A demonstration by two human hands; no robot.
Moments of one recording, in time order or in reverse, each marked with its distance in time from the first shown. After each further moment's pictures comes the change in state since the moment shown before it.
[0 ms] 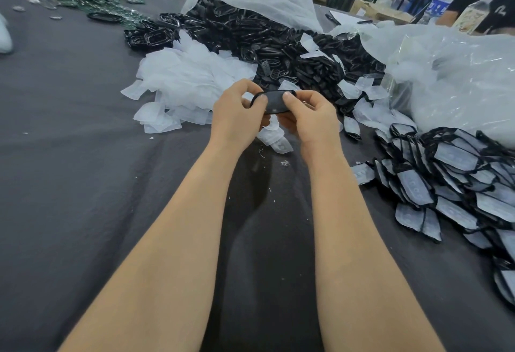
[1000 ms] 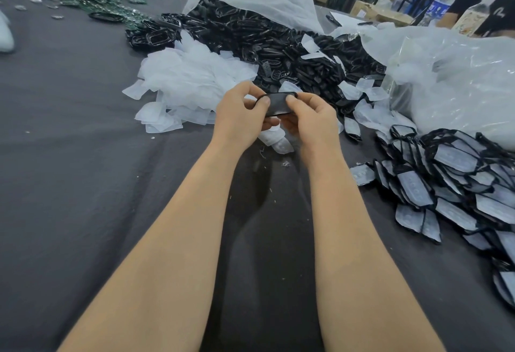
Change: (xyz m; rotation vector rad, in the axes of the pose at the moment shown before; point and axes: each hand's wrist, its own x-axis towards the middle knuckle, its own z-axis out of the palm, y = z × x) left_hand 0.000 0.000 0.002 -0.116 -0.045 -0.060; right_hand 0.003 0.005 0.000 0.018 0.032 0.032
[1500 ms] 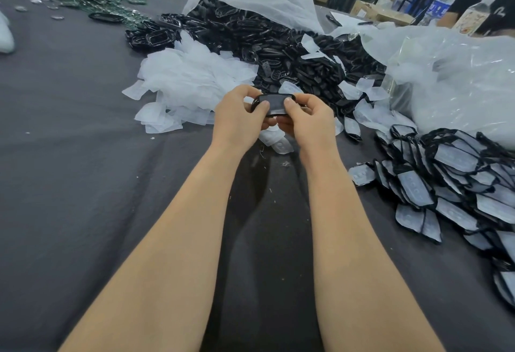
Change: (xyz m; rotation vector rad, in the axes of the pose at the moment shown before) left_hand 0.003 -0.007 0.000 0.081 0.027 0.014; right_hand -0.001 0.002 0.000 -0.110 -0.018 -0.052
